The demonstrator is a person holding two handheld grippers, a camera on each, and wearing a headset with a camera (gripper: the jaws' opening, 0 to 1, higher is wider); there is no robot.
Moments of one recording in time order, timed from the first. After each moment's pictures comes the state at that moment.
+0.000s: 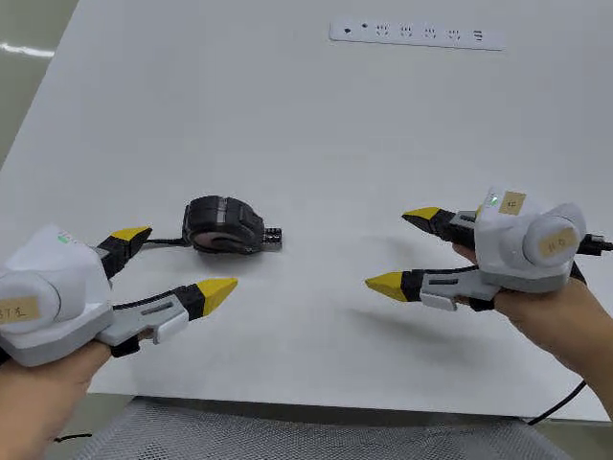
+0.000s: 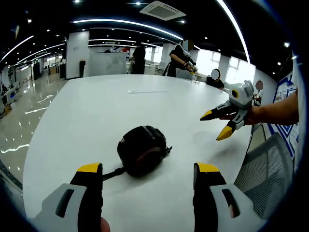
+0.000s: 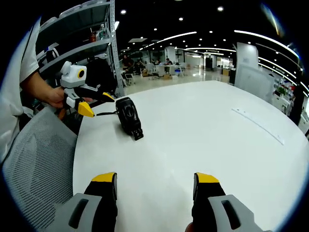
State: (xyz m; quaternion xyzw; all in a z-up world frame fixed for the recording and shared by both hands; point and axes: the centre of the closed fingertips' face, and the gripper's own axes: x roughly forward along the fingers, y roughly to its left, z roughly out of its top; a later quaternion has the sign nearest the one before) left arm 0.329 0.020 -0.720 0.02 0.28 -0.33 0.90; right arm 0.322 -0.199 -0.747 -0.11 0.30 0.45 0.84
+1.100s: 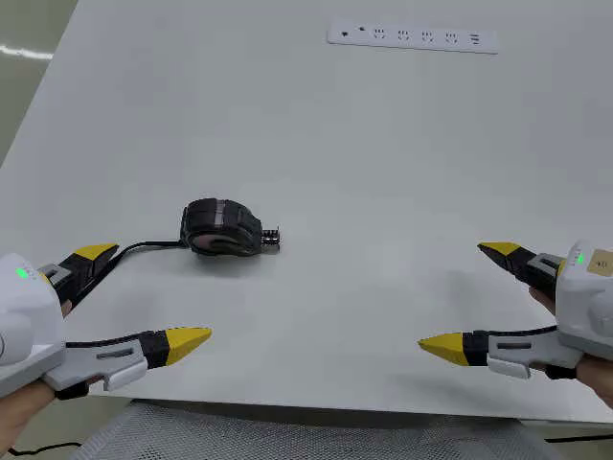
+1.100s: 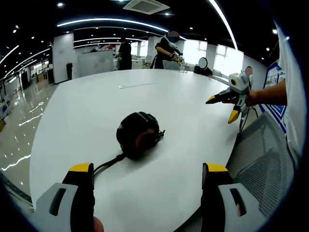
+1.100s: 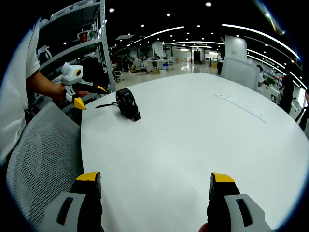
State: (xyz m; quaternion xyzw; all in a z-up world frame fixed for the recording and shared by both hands) left arm 0.301 0.037 -0.722 0.07 0.29 -0.37 0.88; right arm 0.274 -0.252 -0.745 -0.10 0.33 0.40 0.85
